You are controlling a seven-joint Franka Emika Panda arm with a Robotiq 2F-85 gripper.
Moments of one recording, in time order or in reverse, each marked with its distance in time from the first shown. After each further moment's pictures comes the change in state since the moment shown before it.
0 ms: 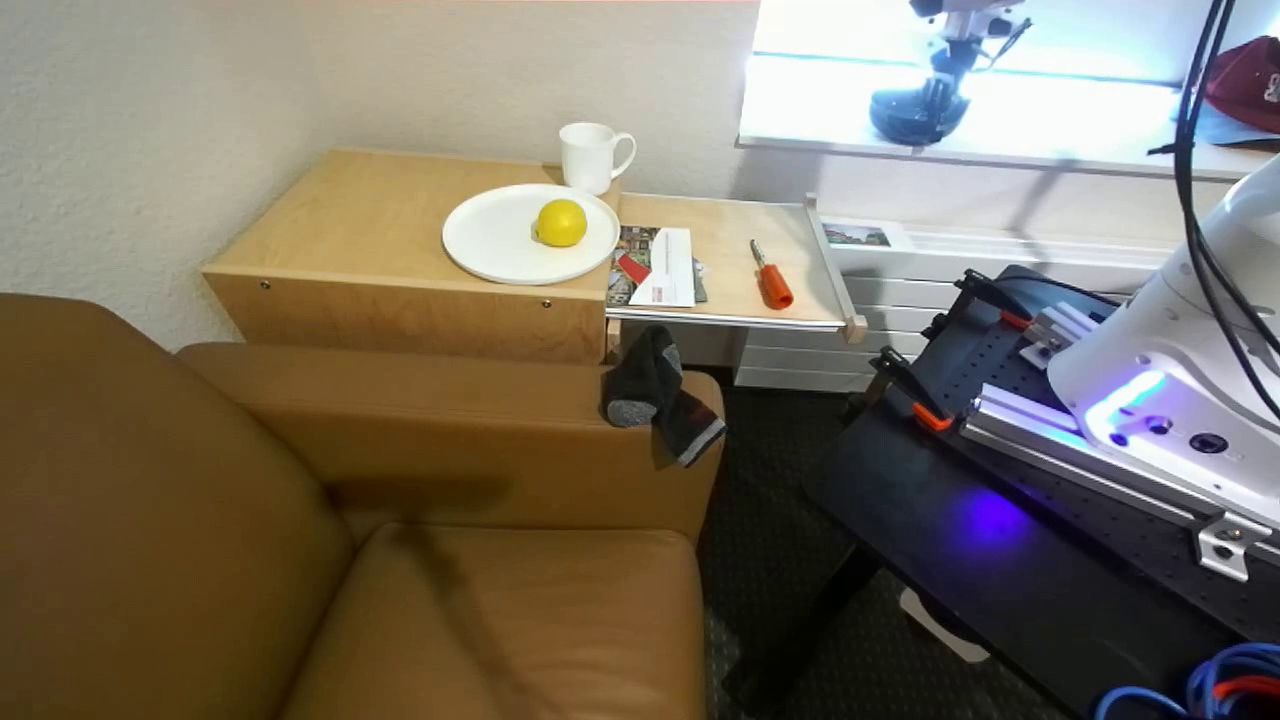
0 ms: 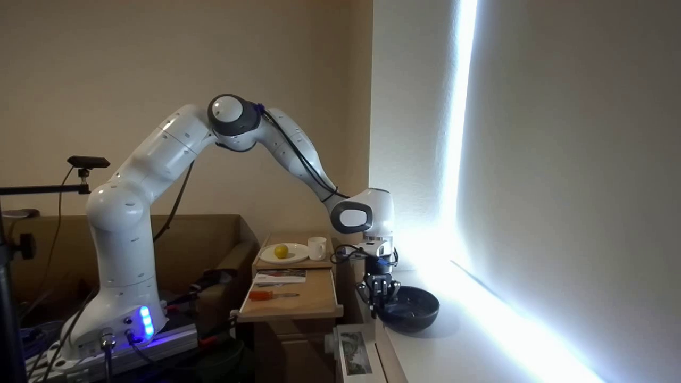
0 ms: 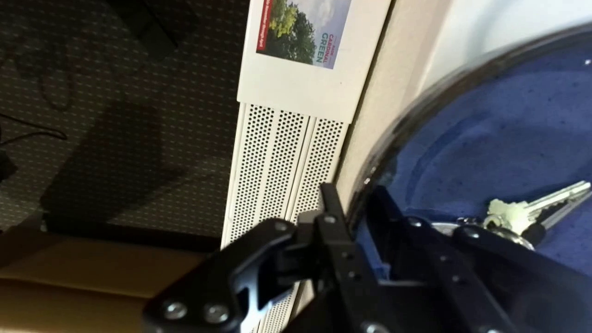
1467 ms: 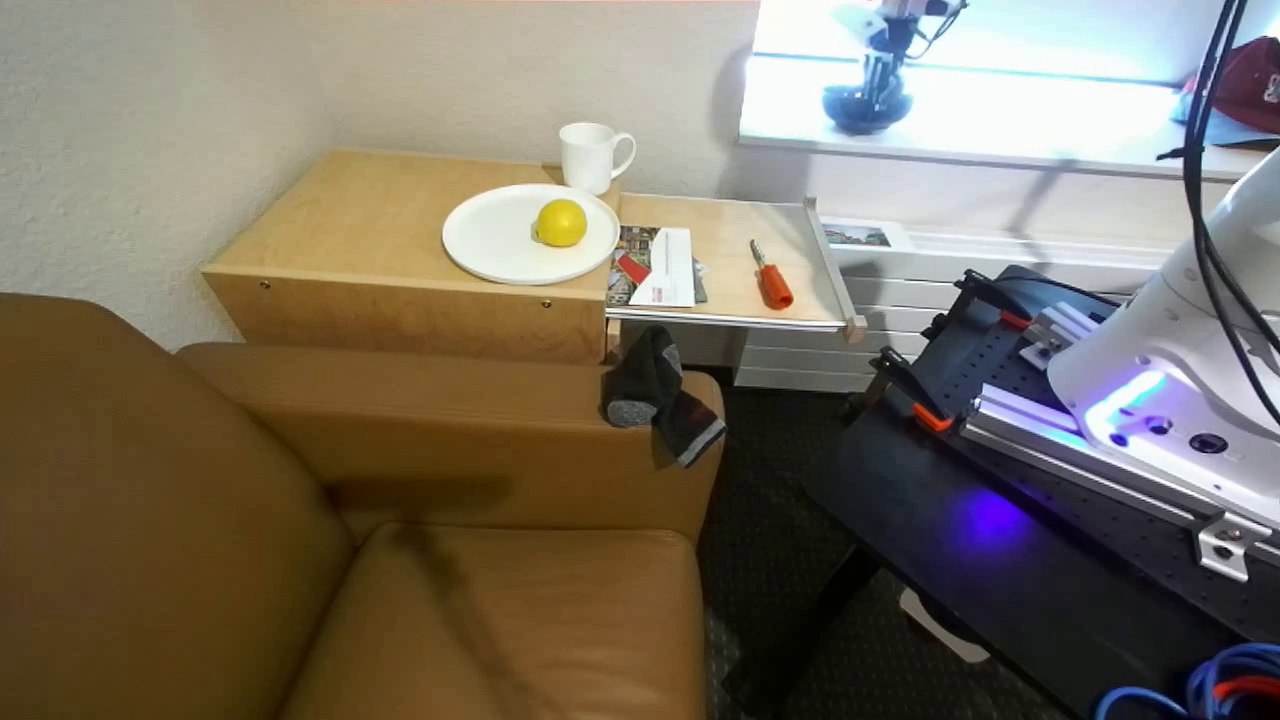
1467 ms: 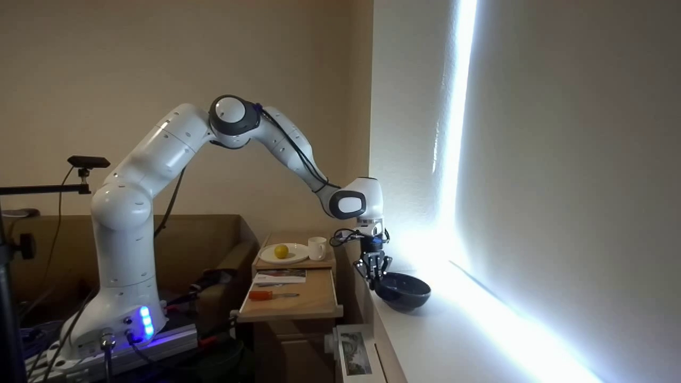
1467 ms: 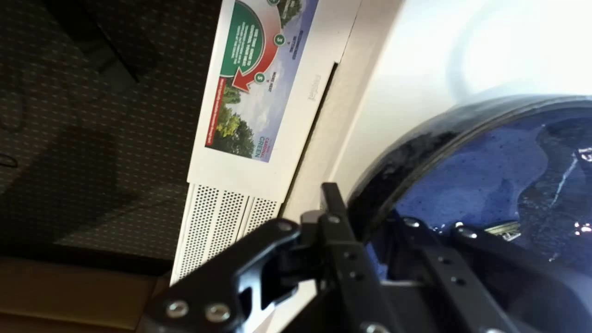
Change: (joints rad) arm 0.132 -0.028 0.043 0.032 -0.012 0.020 0.084
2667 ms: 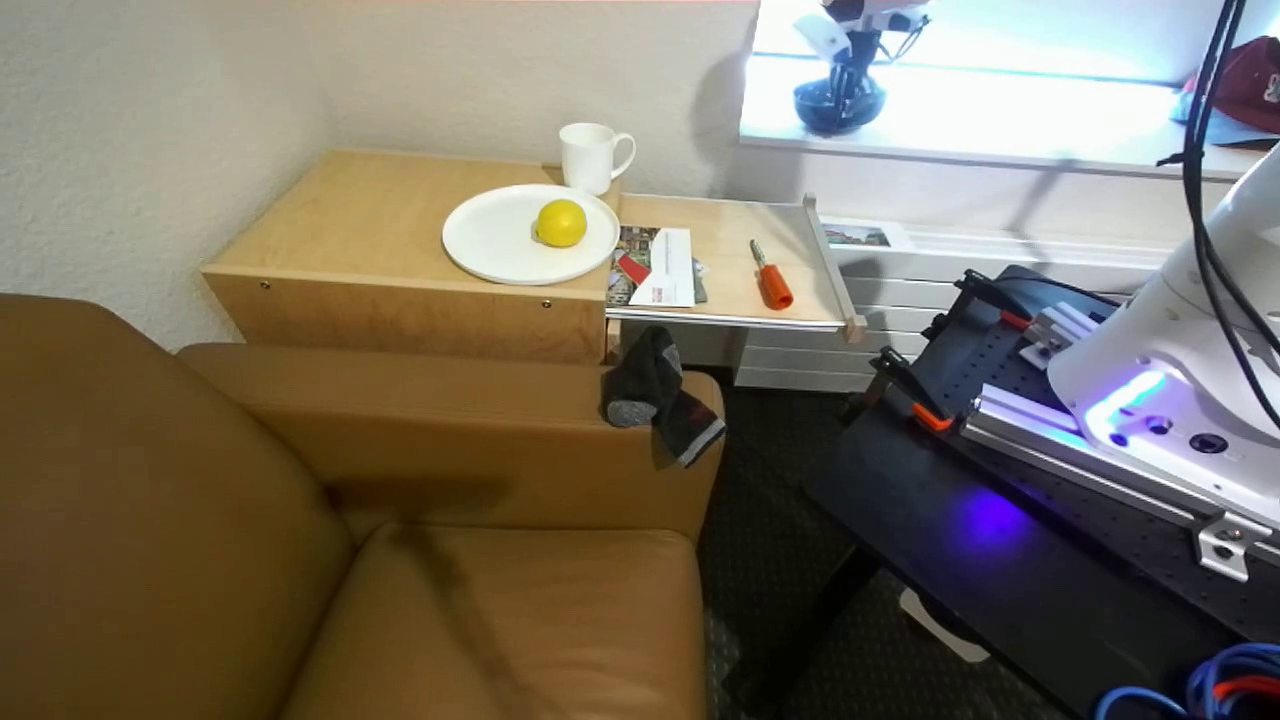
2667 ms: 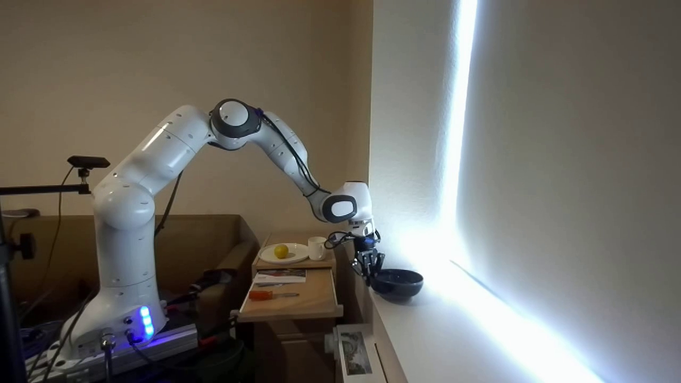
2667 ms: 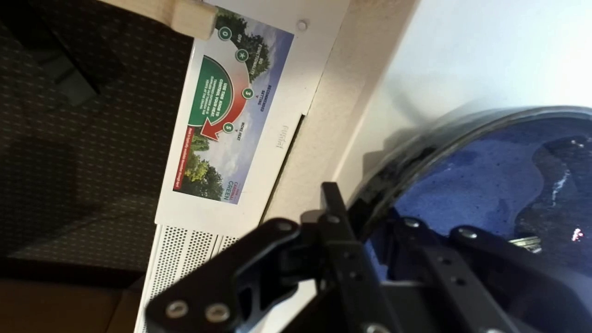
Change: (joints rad) arm 0.073 0.017 0.022 -0.038 -0.031 0.131 0.080
